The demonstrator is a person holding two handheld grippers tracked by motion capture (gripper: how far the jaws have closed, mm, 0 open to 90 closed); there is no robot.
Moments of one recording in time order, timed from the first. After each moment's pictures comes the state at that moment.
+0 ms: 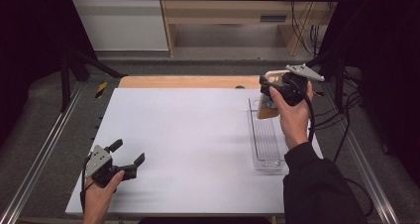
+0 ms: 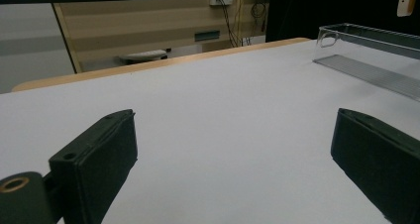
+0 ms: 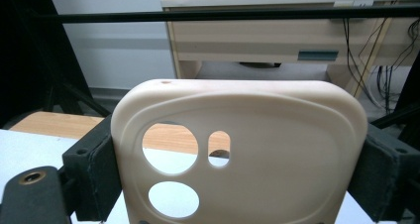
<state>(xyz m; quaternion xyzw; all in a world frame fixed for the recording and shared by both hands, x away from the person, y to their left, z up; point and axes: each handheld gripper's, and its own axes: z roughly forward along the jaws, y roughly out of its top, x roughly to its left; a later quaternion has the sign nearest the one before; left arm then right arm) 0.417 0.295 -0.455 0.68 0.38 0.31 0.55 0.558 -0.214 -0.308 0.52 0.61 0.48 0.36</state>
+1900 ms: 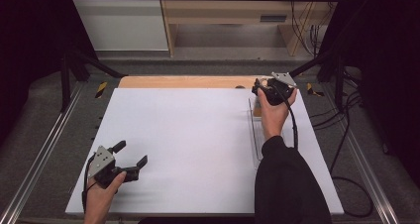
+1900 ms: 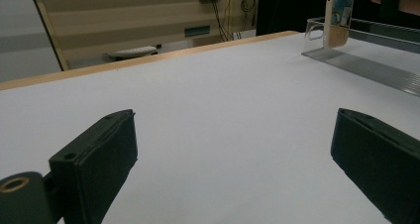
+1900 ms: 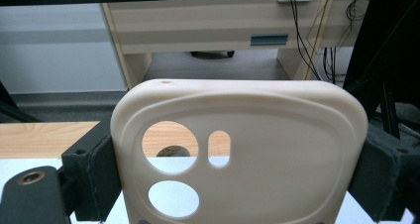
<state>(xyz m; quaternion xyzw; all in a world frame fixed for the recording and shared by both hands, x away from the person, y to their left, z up) 0.417 0.289 -0.458 0.70 0.36 0.29 0.54 0.631 -0.204 -0.394 0.59 0.55 0.43 0.41</state>
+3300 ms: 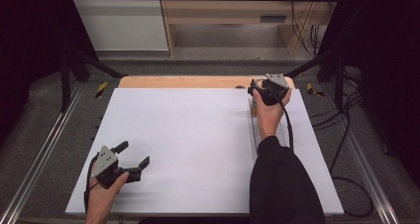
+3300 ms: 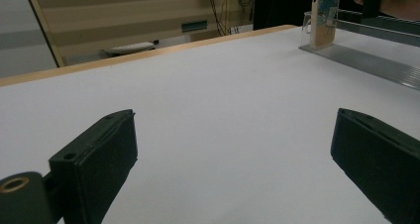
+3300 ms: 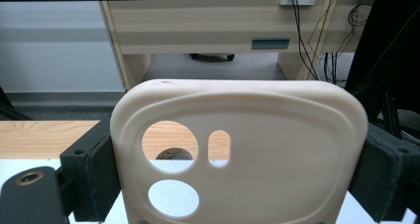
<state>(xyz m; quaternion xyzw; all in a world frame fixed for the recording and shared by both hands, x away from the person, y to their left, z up) 0.417 0.284 -0.459 0.70 0.36 0.29 0.54 0.645 -0.194 -0.411 0.57 0.56 0.43 0.43</state>
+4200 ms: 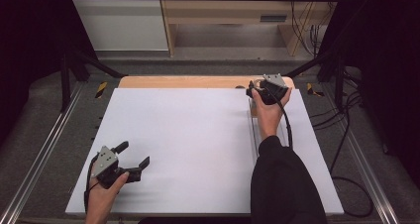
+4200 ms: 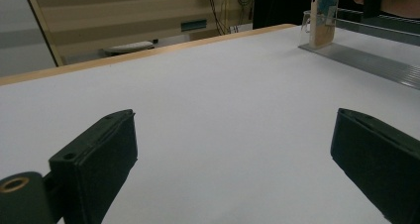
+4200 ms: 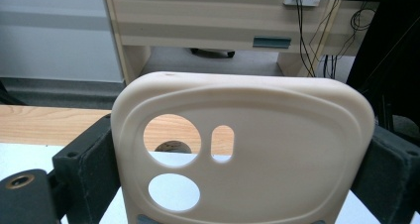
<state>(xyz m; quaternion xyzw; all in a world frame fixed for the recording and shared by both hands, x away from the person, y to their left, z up) 0.418 0.284 -0.459 0.71 0.36 0.29 0.54 0.644 -0.190 -0.411 0.56 0.58 0.41 0.43</state>
